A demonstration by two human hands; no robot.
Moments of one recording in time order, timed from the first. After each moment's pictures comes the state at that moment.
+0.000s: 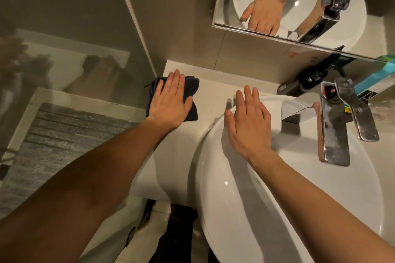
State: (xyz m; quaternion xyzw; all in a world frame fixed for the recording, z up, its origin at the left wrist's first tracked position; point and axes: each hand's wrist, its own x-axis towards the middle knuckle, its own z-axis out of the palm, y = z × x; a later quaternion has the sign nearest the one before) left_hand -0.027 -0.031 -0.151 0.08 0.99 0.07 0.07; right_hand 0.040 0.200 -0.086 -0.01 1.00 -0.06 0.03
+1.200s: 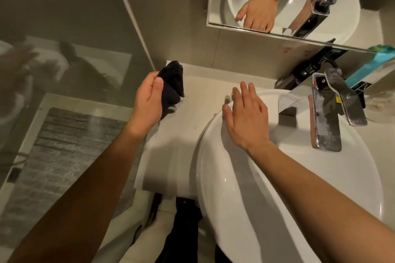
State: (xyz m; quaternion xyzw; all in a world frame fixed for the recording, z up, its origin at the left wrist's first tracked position) left_hand 0.012 -0.048 -0.058 -0.08 0.80 0.59 -0.04; right_hand 0.039 0.203 -0.086 -0.02 1.00 -0.07 0.02
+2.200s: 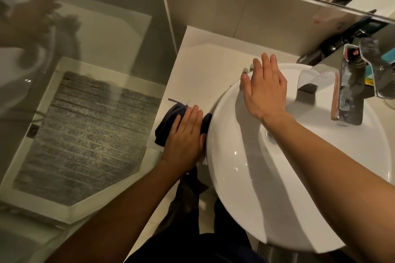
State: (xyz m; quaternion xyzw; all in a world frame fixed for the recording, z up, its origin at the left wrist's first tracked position) left_hand 0.189 -0.003 -0.144 0.06 0.99 0.11 0.10; right_hand 0.040 0.204 -0.086 -0.02 0.99 -0.10 0.02
